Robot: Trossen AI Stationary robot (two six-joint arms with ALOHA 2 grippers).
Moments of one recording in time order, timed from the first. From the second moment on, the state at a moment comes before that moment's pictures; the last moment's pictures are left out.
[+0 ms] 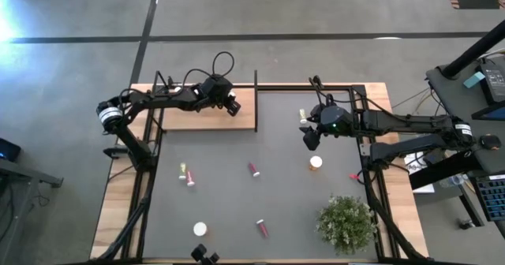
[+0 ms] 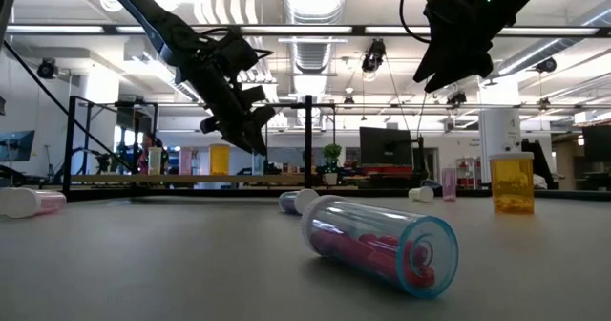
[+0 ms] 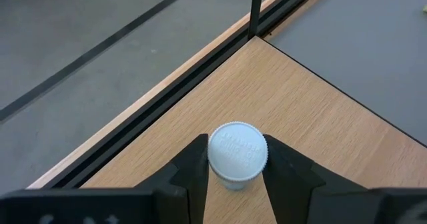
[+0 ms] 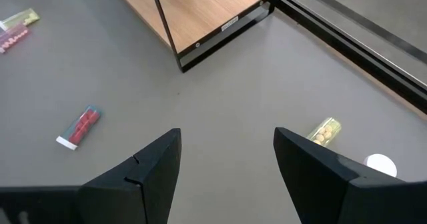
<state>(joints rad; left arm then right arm) 0.60 1.62 0.96 -0.04 -0.19 -0.09 -0.15 1.04 0.83 -0.54 0.26 0.40</state>
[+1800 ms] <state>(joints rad) 0.15 1.29 1.09 -0.64 -0.18 -0.66 -0.15 1.04 0.83 -0.55 0.26 0.39</state>
